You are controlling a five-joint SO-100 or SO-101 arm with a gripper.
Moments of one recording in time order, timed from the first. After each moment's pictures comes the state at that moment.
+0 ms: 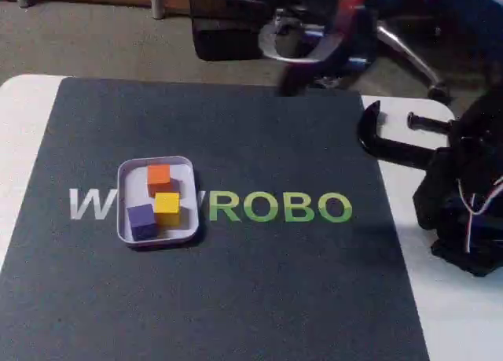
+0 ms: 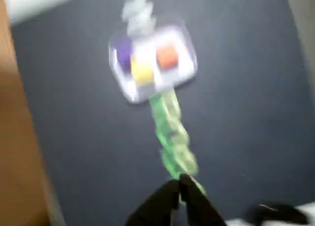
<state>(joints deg) 16.8 110.9 81.2 95.4 -95.2</state>
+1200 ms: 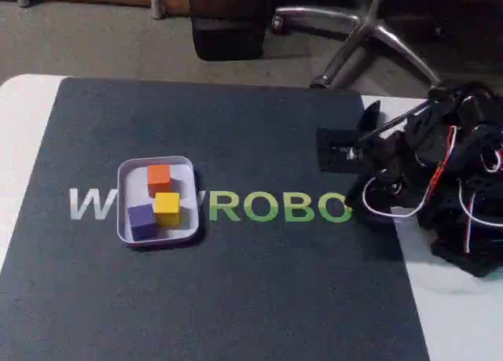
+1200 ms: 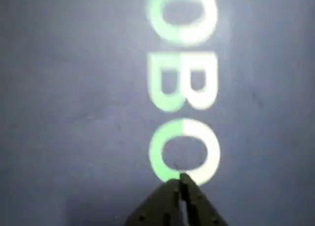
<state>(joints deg) 16.3 189.5 180.5 75.1 -100.5</state>
